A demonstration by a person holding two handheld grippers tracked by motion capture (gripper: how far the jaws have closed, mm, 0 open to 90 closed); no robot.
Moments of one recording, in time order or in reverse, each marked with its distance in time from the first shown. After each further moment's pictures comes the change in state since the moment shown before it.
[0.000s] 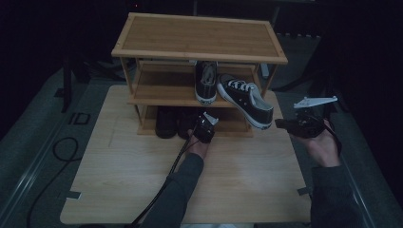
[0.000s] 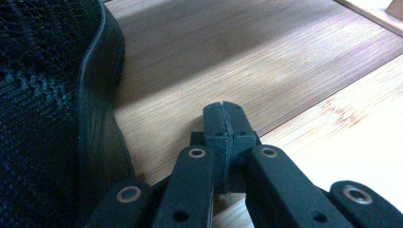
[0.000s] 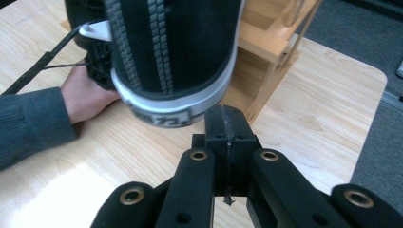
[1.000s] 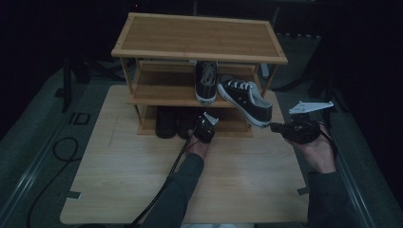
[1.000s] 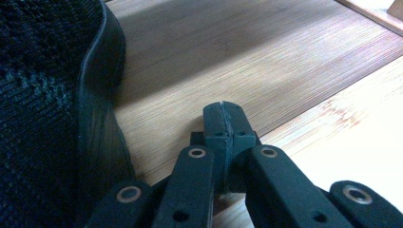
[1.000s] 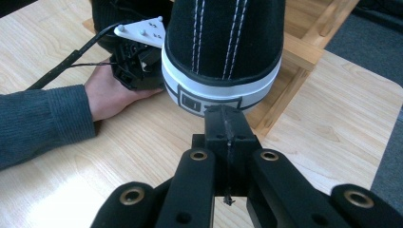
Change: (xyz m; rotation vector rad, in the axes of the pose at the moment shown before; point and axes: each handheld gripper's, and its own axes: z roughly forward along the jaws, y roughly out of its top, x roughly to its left) left arm -0.001 0.000 0.000 0.000 0.006 -0.003; right arm 0.021 -0.001 -0.001 -0.025 0.023 -0.047
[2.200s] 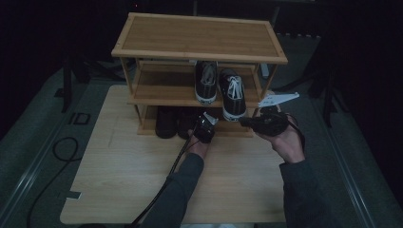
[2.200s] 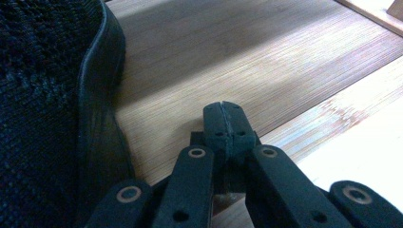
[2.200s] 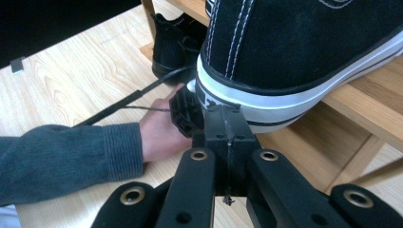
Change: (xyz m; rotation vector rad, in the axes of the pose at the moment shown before) left arm 0.000 0.000 0.000 -0.003 0.009 -0.009; right arm 0.040 0.042 0.048 -0.053 0.170 -0.070
